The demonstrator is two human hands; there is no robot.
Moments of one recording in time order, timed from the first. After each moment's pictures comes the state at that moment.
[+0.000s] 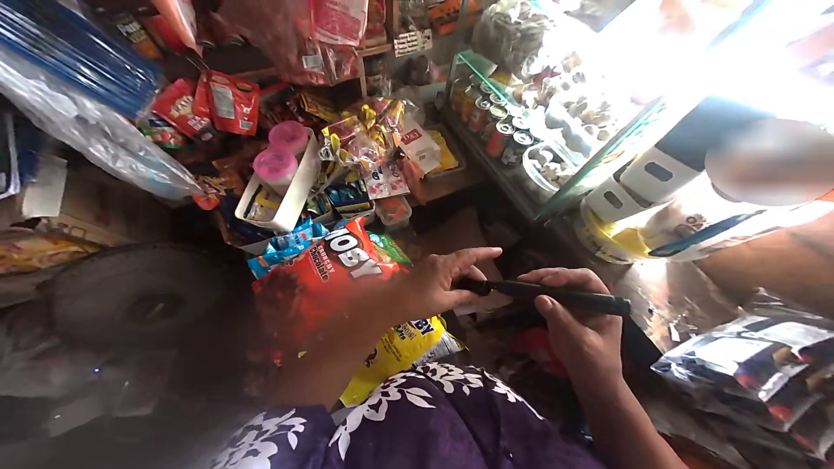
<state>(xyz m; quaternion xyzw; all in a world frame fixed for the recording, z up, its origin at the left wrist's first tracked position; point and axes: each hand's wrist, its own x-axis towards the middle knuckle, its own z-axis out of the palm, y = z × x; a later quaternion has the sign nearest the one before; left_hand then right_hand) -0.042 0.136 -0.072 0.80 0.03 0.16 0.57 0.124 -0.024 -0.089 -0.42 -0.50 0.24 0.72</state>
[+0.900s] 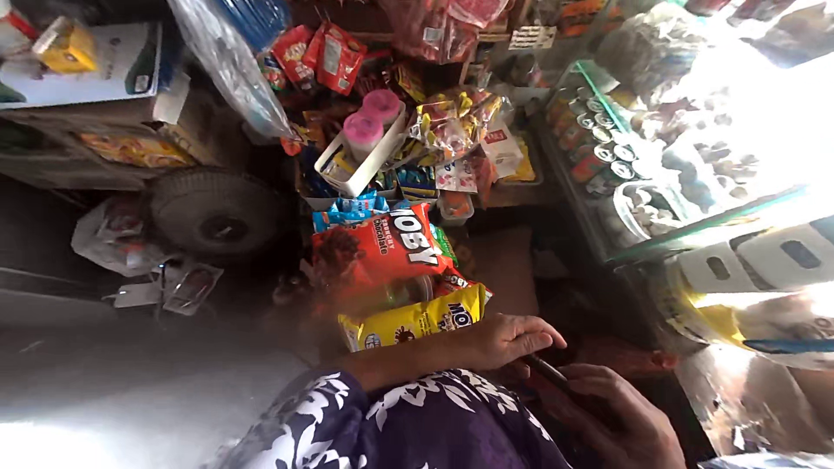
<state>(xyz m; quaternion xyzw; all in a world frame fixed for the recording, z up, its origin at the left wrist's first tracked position) -0.054 0.088 -0.117 0.73 0.06 0.19 0.66 0.119 -0.070 -0.094 -0.58 -0.68 0.20 0.40</state>
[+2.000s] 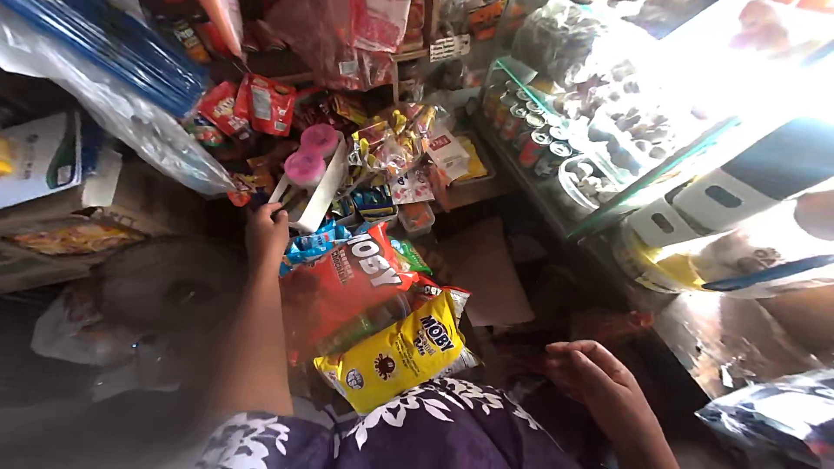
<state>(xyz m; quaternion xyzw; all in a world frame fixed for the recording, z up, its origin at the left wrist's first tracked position) -0.220 0.312 -0.114 0.64 0.68 0.30 0.20 0.150 -0.081 -0.157 -0.61 -0.28 0.41 0.62</state>
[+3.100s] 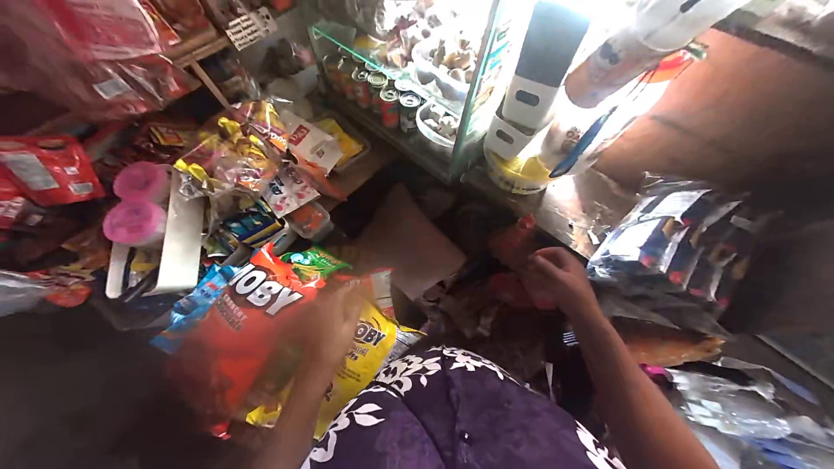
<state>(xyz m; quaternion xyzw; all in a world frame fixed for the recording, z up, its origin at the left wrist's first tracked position) -0.069 0.116 -0.156 0.85 0.37 0.12 0.34 0.248 -0.137 -0.202 -0.78 -0.17 0.23 0.56</state>
